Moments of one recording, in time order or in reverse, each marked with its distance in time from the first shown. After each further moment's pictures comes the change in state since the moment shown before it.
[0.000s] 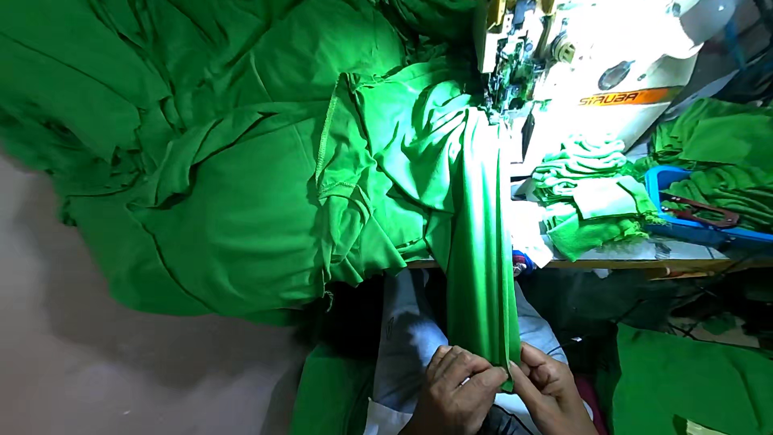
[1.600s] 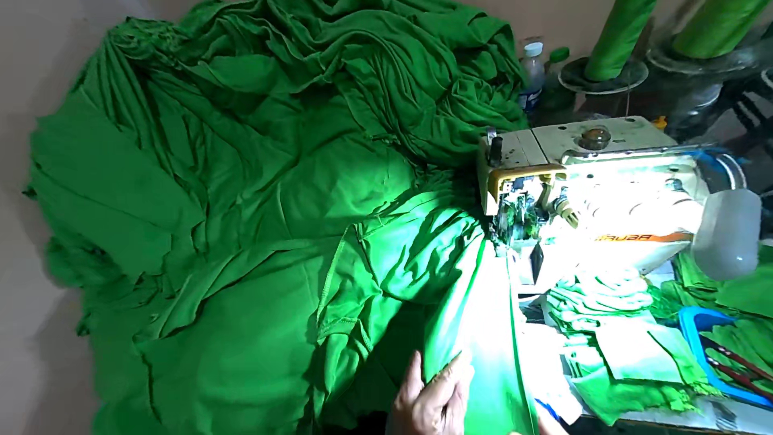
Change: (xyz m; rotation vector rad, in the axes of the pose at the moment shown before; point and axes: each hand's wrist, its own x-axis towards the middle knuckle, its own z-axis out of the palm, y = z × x) left_hand 0.148 -0.053 -0.007 0.261 0.236 -0.321; right_hand 0.112 -0.033 -0.011 -0.136 -0.081 -0.296
